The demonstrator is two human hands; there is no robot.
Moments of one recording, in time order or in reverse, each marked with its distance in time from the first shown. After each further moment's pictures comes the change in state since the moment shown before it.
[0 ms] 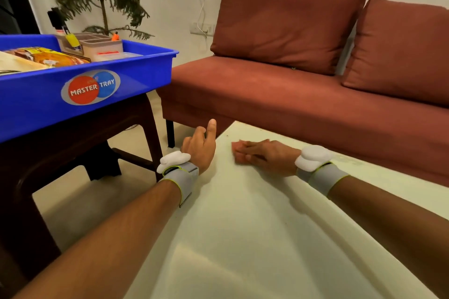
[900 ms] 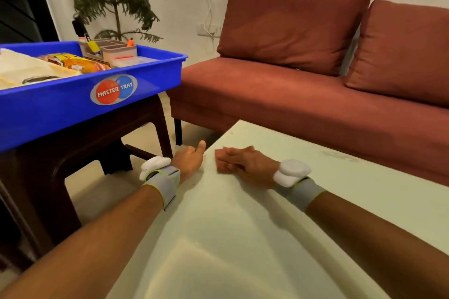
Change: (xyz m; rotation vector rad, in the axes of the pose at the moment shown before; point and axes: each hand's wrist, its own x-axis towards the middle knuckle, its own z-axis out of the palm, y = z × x) left_hand -0.019 -0.030 -0.043 0.247 -0.287 -0.131; right_hand -0.003 -0.057 0.013 0.083 0.020 -0.099
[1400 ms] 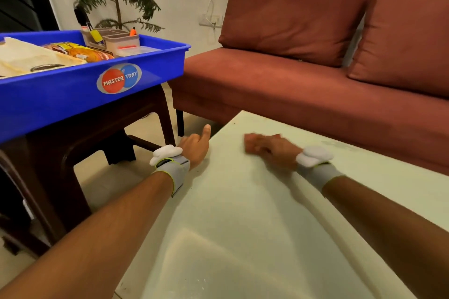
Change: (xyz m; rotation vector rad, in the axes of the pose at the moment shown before) left_hand -0.006 0.006 0.006 -0.004 0.125 0.005; right_hand -0.027 0.034 -0.009 0.047 0.069 0.103
